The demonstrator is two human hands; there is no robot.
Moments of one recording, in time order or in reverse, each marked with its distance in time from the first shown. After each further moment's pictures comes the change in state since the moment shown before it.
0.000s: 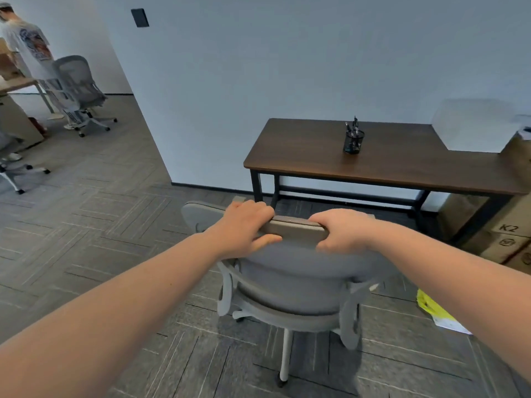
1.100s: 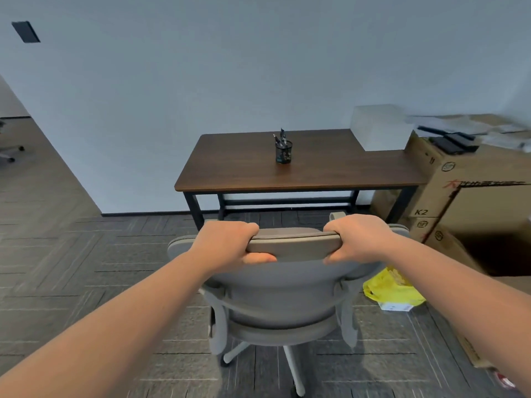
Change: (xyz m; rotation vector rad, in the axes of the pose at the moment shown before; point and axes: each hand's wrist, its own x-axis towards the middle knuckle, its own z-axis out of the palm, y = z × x) left_hand 0.114 0.075 0.014 0.152 -0.009 0.081; right_hand -0.058 0.158 -0.006 -0.170 0.239 0.174
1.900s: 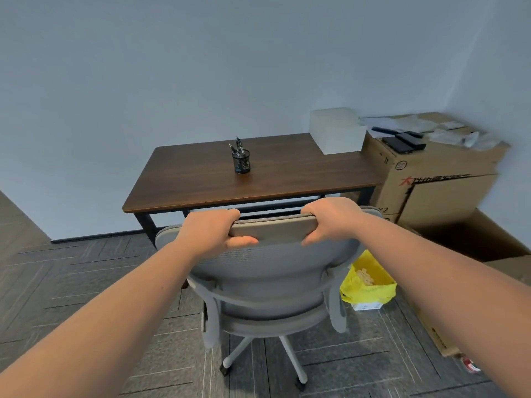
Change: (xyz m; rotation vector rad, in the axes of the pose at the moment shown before) left_hand 0.126 0.039 -0.002 -0.098 0.027 0.042; right_hand 0.033 0.119 -0.011 0.025 0.039 0.053
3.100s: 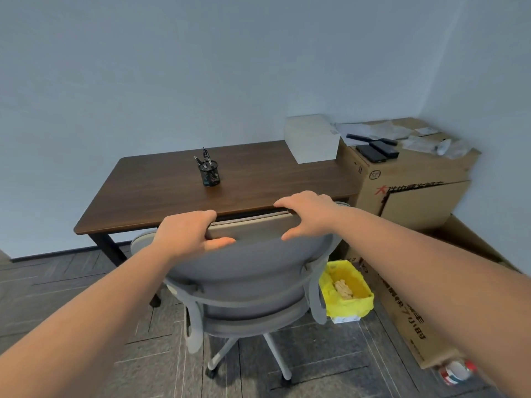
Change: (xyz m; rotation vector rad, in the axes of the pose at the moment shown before) left_hand 0.103 0.034 0.007 -0.069 0.001 -0.033; right_hand 0.031 0.109 -0.024 0.050 -0.090 0.071
